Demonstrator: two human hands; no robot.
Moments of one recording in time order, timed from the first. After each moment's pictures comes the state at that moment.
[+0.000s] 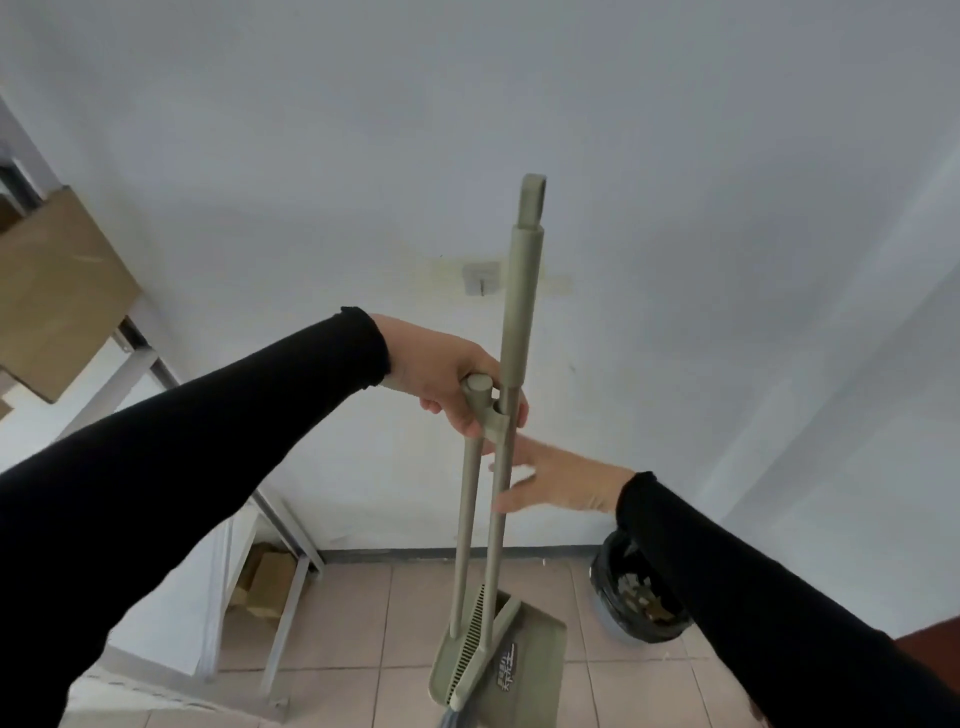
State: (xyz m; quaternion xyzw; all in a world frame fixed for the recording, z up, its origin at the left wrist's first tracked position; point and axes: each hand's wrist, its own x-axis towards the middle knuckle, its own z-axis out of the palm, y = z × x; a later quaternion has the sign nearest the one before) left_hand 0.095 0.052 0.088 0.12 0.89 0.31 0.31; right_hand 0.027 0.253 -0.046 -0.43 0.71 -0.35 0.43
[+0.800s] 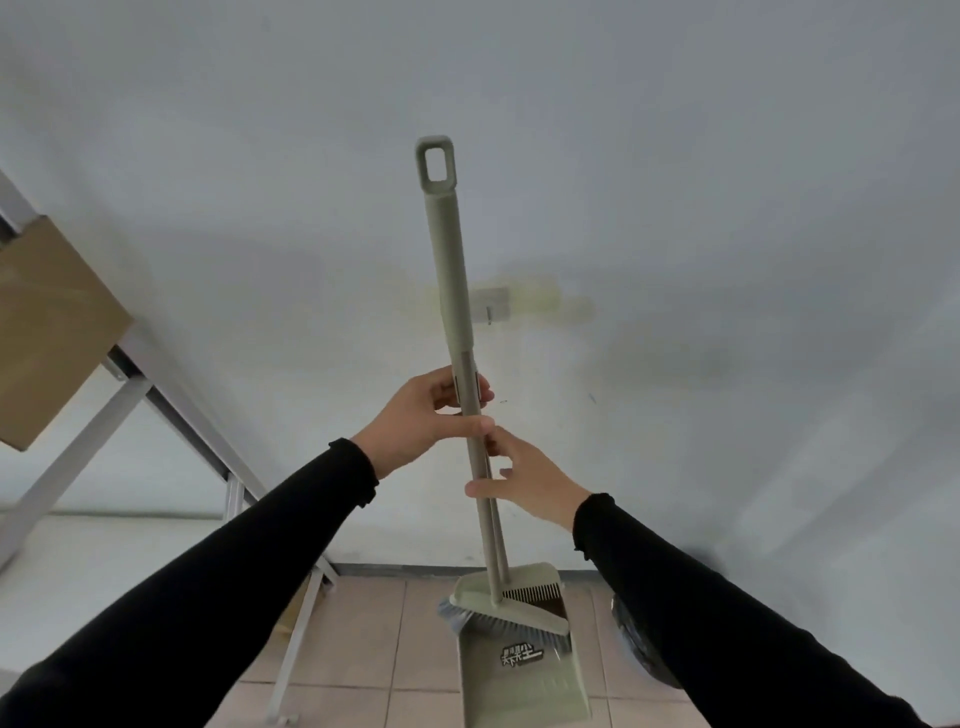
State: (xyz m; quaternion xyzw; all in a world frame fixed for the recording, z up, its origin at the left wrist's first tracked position) left_hand 0.066 0.026 -0.007 -0.09 0.79 0.61 -0.07; right_hand -0.033 0.183 -0.092 -0.36 0.76 -0.44 0.32
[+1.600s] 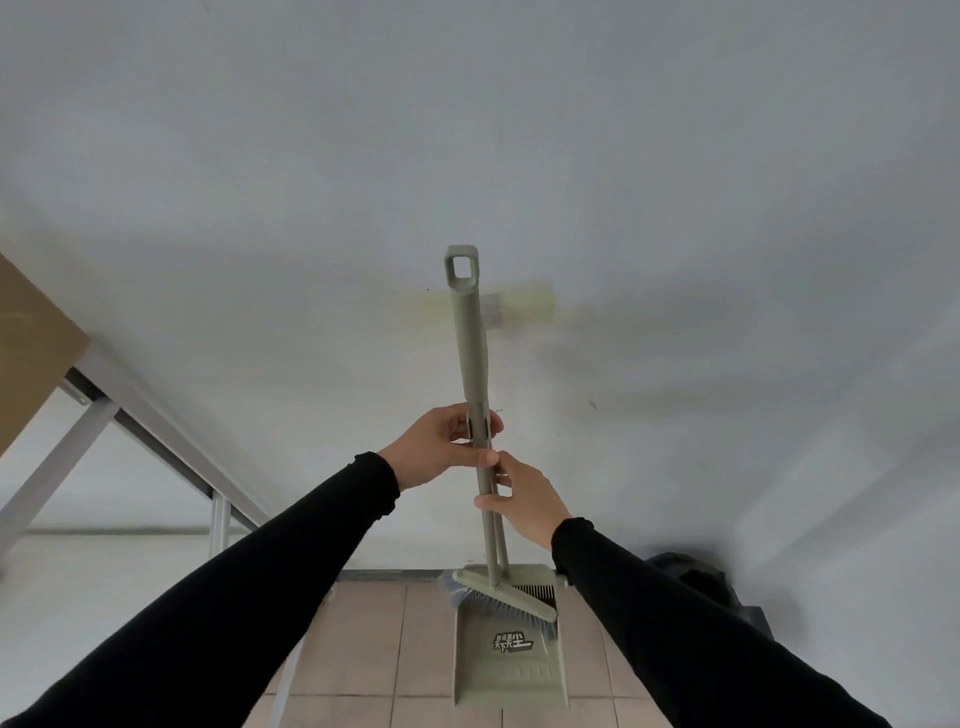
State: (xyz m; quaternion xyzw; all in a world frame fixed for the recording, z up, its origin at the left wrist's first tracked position) left_hand 0.011 0.003 -0.071 -0.09 0.78 0.62 0.03; right_hand -0.060 0.164 -0.159 -0.28 0.81 -0.41 0.30
